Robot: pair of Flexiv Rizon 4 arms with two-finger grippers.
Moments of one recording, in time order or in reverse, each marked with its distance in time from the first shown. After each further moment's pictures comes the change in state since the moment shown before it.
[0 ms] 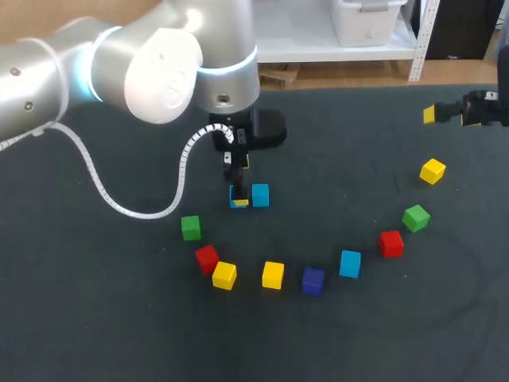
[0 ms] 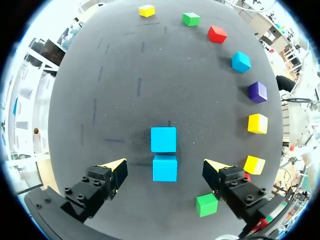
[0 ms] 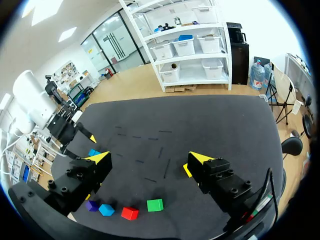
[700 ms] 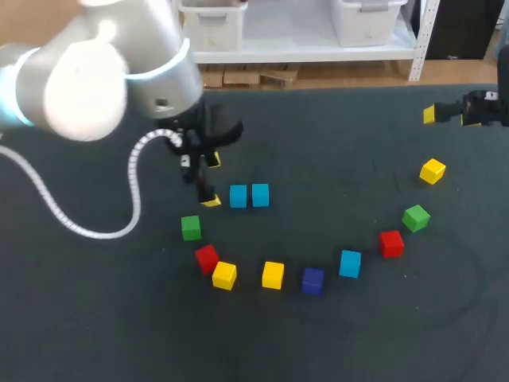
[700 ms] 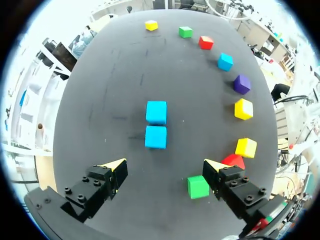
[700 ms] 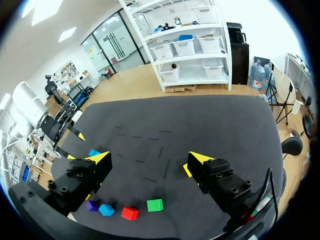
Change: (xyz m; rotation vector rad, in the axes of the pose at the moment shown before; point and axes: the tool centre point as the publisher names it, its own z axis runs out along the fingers) left arm 0.050 -0.018 -0.023 -0.039 -0.164 -0.050; right arm 0.000 0.000 0.000 0.000 0.000 0.000
